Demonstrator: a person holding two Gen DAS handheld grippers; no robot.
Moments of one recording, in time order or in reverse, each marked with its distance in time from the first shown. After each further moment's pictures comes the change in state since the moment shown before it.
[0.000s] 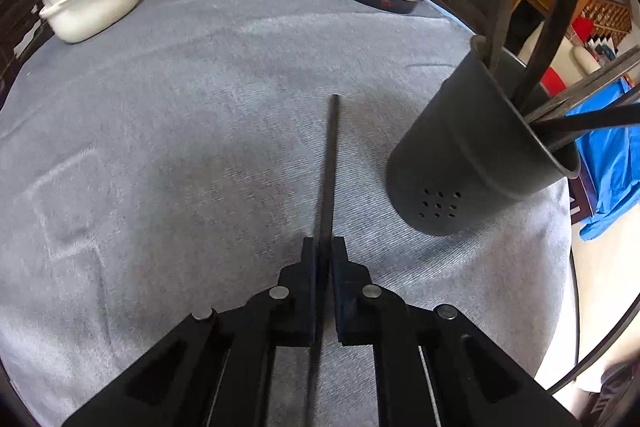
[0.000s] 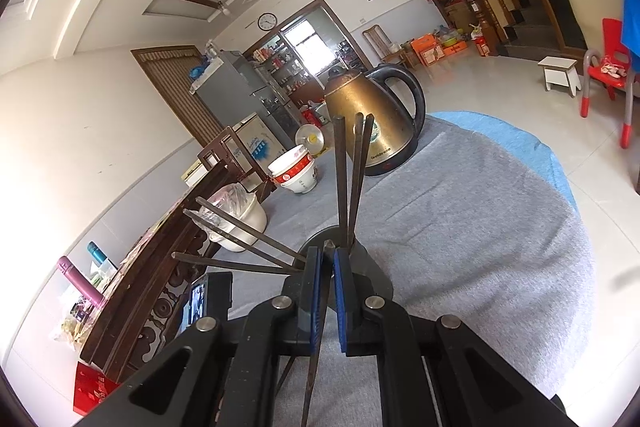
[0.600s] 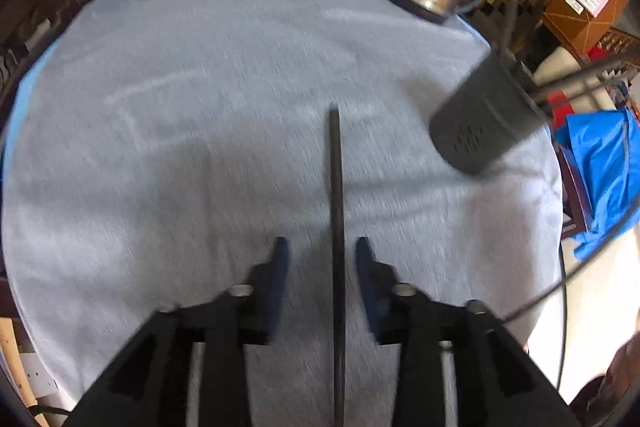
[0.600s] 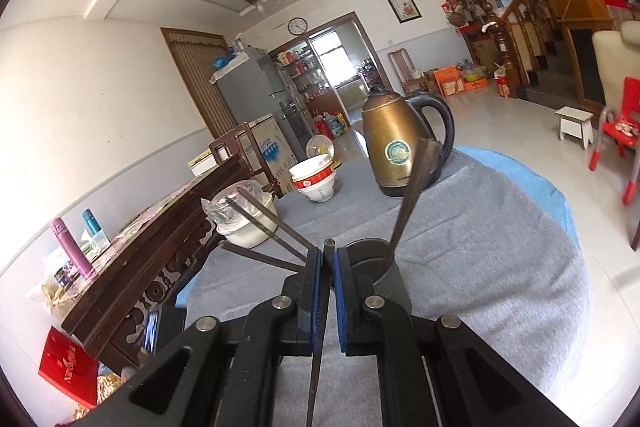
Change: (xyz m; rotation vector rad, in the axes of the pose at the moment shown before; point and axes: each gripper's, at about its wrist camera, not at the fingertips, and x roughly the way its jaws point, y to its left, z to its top) left arm -0.059 0.050 -0.055 -0.112 -0.017 0.011; right arm -0.005 0.054 -0.008 -0.175 -0.046 -0.002
